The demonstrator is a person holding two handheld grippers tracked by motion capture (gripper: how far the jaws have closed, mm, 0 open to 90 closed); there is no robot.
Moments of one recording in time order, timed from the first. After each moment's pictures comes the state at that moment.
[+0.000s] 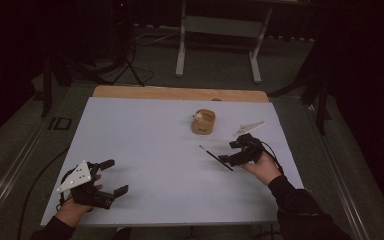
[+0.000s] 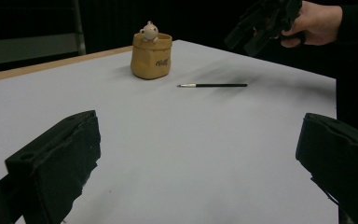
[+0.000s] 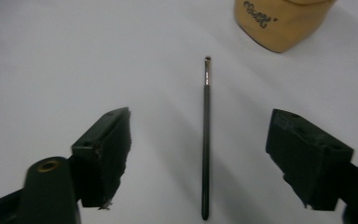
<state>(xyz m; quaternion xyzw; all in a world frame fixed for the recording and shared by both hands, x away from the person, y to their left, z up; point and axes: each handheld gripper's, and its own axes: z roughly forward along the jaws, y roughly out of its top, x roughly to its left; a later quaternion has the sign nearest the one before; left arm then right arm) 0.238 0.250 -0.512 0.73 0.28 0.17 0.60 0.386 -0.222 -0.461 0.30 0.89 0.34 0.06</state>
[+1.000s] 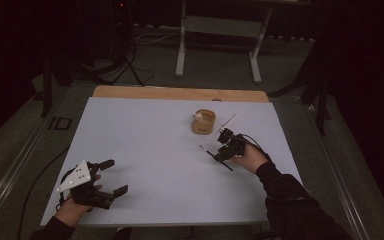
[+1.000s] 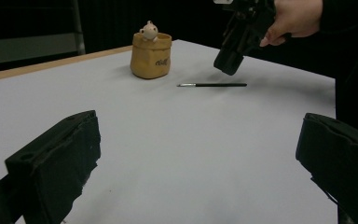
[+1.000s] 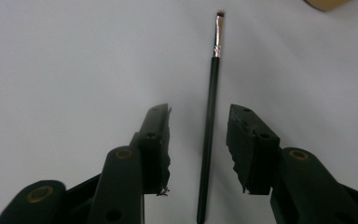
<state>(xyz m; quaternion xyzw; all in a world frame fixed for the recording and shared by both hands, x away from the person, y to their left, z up) 0.238 0.251 -0.512 0.73 0.28 0.17 0.60 0.416 -0.177 -0.475 0.29 0.94 0.18 0.02</state>
